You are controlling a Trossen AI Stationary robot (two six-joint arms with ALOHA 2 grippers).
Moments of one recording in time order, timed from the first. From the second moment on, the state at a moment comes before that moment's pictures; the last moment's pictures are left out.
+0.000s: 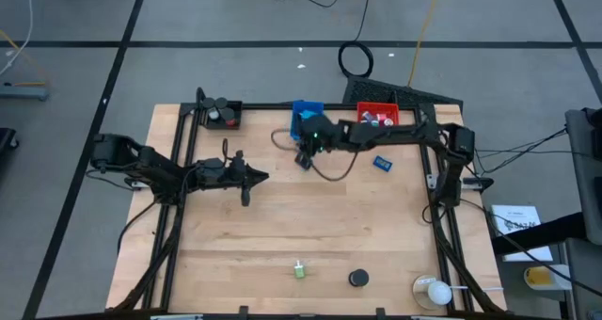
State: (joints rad) left arm 0.11 1.43 0.09 1.11 -0.05 -0.15; right arm -0.27 1.84 1.34 -0.21 0.13 0.14
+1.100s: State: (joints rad) left arm 0.11 1.43 0.09 1.07 -0.05 -0.16; right arm -0.18 1.98 1.34 -0.29 0.13 0.22
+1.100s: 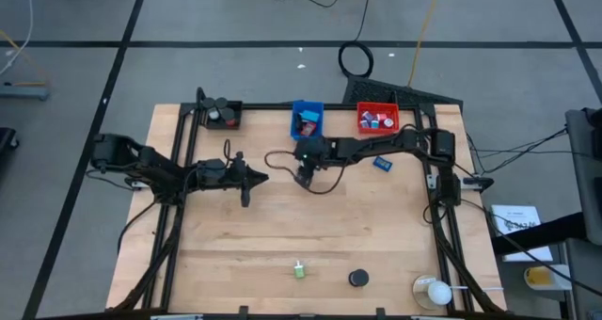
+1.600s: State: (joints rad) left arm 0.11 1.43 0.09 1.07 -0.05 -0.16; right arm -0.19 2.05 1.34 -0.27 0.13 0.22
